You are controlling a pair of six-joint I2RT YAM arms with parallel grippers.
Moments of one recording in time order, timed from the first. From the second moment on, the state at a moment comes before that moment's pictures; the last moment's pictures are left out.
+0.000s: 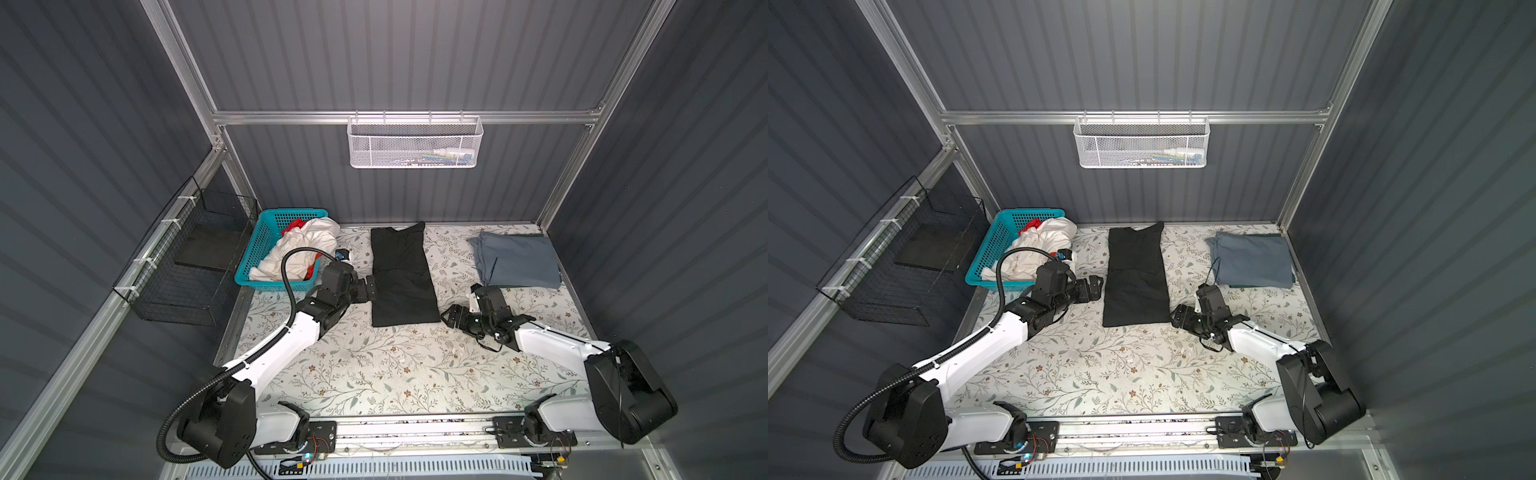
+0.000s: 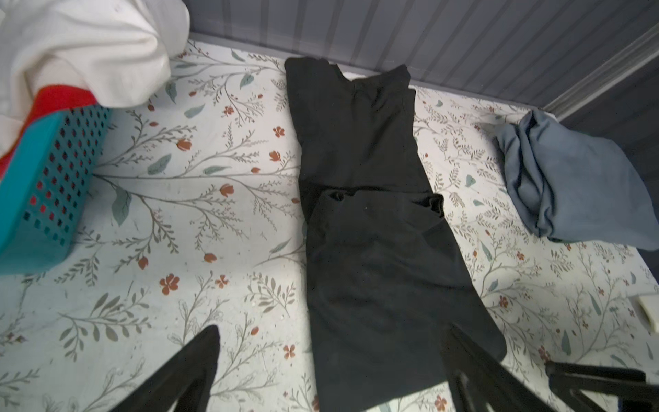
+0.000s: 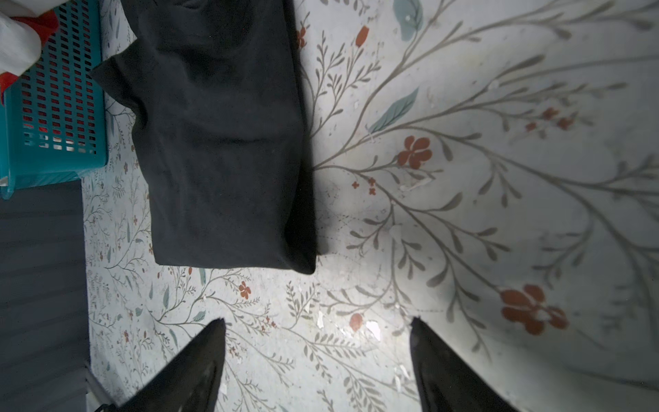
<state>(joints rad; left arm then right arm) -0.49 1.28 0.84 -0.17 -0.04 -0.44 0.43 1.39 0.59 -0.05 -0.26 0.73</state>
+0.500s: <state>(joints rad) -0.49 1.33 0.68 -0.12 0.17 -0.62 0.44 1.52 0.58 0.11 -0.30 0.83</state>
